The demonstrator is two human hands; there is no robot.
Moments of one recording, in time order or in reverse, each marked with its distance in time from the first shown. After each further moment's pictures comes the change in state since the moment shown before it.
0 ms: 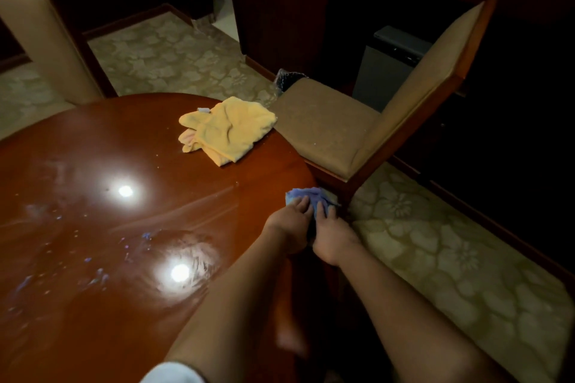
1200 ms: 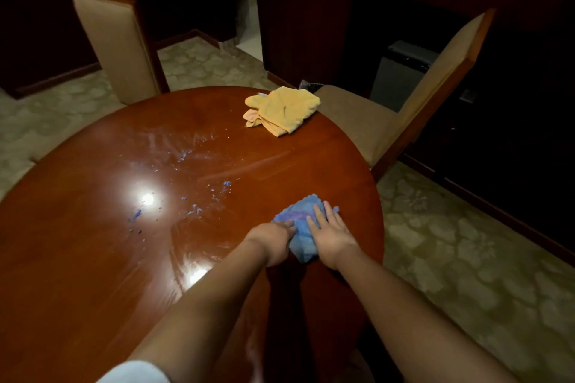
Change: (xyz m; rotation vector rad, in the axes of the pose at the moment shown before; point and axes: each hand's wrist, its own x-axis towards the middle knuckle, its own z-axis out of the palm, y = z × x) left_hand -0.189 -0.064 0.116 -0.018 0.071 -0.002; right_hand -0.114 -0.114 0.095 -0.361 0.062 -0.186
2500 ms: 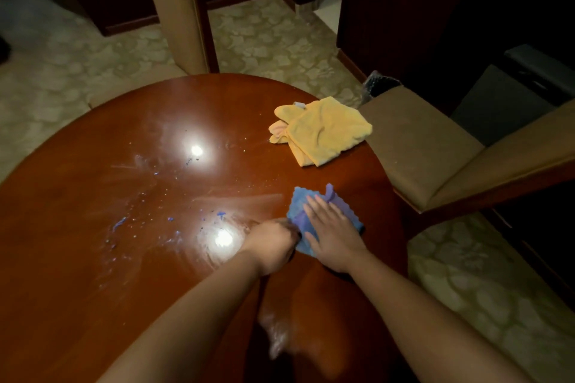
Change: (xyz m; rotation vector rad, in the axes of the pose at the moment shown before) left_hand 0.111 -0.056 -0.037 -0.149 0.336 -0.077; right_hand 0.183 0.077 -0.045 0.049 0.232 -0.470
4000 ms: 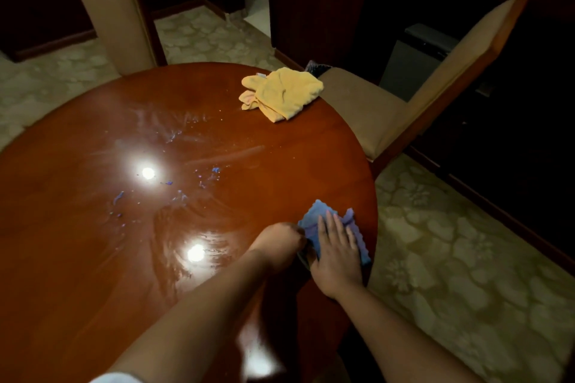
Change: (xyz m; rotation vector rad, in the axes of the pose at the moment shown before) left_hand -0.113 0.080 0.023 0.140 -0.165 0.247; right_hand -0.165 -0.147 0.060 0.122 0.107 0.645
